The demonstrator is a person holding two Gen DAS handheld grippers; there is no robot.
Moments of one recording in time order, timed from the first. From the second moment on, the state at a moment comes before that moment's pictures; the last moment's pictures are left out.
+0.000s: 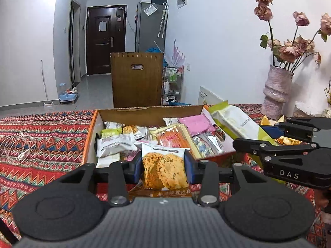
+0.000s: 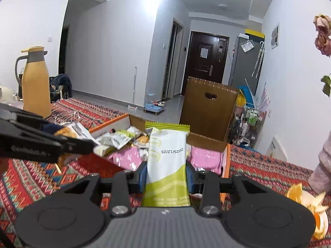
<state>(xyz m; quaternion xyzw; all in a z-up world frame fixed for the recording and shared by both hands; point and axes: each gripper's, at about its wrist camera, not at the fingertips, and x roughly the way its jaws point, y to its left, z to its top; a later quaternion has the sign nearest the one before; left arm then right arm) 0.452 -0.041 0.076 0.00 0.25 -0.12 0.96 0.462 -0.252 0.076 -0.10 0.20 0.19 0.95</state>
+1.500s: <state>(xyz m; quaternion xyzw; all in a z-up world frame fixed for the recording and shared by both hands) 0.639 -0.066 0.035 -0.02 0.30 -0.09 0.95 0.635 -0.250 0.016 0.00 0.29 0.16 0.95</state>
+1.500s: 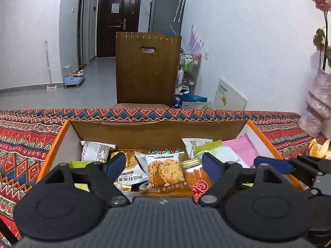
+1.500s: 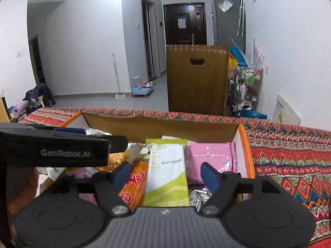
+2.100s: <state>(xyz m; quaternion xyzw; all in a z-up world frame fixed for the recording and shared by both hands) 0.538 -0.047 0.112 0.00 0.23 -0.07 0.97 0.557 -0.248 0.089 0.00 0.23 0.14 0.96</state>
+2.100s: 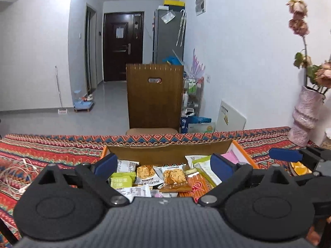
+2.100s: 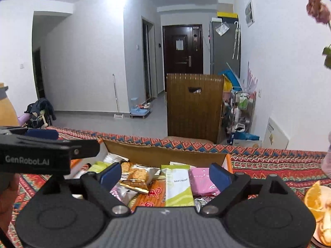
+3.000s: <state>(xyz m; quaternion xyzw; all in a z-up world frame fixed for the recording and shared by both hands) 0.313 -0.037 0.141 -0.01 0.17 -0.07 0.98 0.343 -0.264 0.126 -0.02 0.17 0.14 0.98</state>
